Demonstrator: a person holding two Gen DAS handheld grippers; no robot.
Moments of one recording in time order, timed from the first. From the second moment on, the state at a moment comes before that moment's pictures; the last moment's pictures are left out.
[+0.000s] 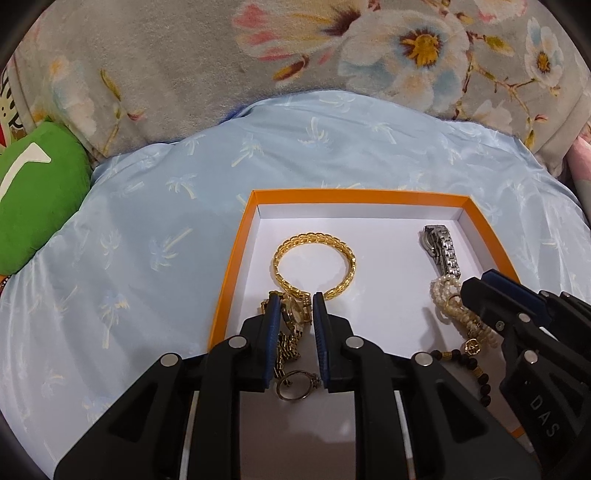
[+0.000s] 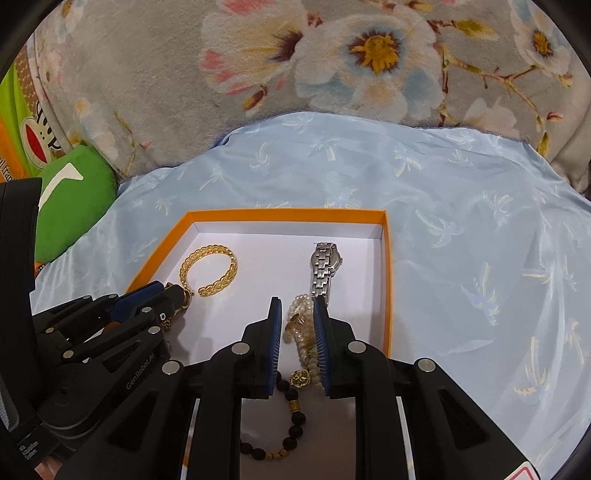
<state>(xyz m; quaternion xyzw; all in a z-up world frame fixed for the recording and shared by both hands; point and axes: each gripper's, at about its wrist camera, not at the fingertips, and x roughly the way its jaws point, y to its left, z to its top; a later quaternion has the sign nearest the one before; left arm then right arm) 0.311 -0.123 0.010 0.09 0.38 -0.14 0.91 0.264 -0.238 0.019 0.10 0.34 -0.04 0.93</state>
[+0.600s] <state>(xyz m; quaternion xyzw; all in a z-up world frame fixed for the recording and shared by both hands) 0.256 -0.083 0.039 0.05 0.35 -0.13 0.93 0.185 -0.227 0.041 0.08 0.31 -0.04 0.95</state>
